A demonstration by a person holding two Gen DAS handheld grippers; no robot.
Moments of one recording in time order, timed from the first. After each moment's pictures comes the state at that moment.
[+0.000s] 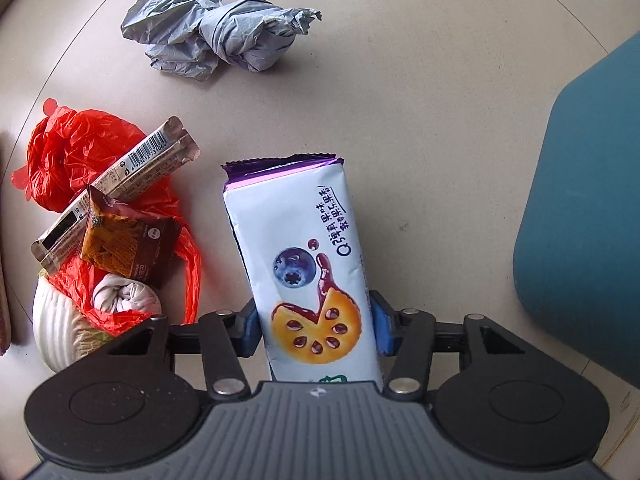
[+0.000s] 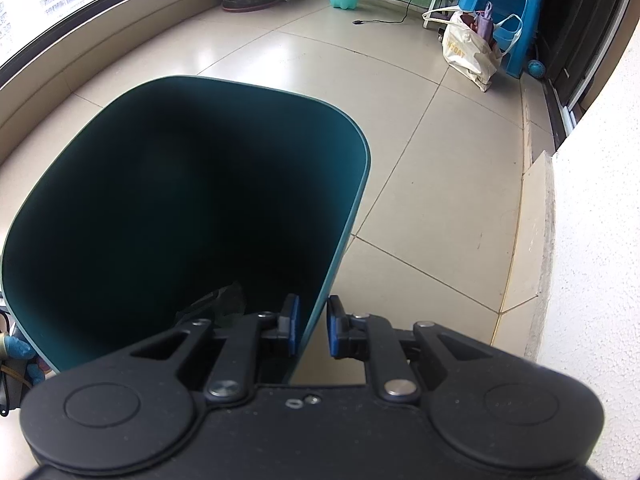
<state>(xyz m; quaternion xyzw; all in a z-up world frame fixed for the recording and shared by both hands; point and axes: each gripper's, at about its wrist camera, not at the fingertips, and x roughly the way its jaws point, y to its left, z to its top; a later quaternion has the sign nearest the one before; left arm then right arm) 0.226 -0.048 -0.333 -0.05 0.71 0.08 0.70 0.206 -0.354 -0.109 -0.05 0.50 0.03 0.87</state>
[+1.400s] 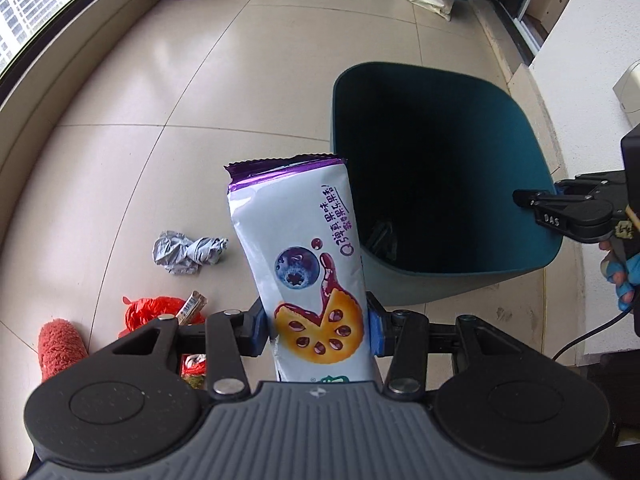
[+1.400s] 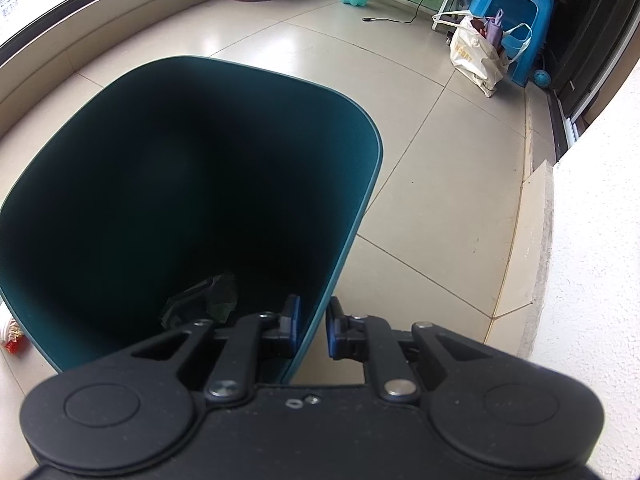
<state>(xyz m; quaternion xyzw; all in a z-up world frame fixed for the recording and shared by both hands) 0.172 -0.111 -0.010 0.07 0.56 -0.11 0.82 0.206 -0.345 -0.115 -0.08 0.50 0.03 0.86</state>
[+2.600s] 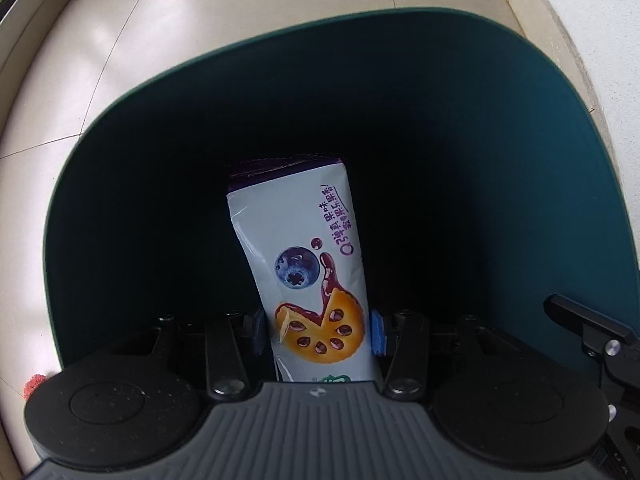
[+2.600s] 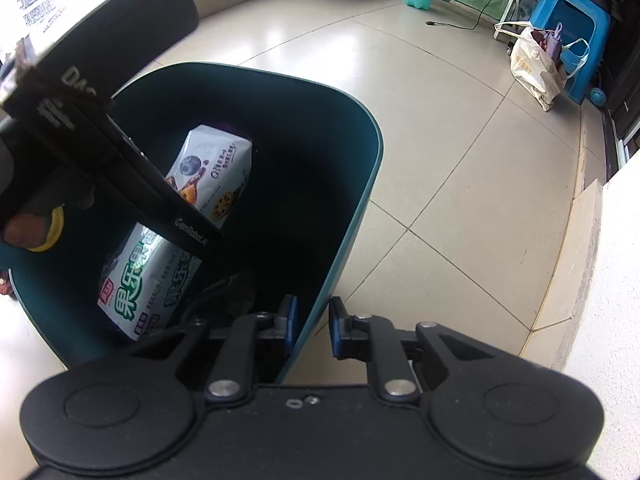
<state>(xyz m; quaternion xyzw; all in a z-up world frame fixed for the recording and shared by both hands) 0.294 -0.244 -0.146 0.15 0.64 -0.13 0.74 0.196 -0.342 -0.118 -0.08 0.51 0.13 0.85</state>
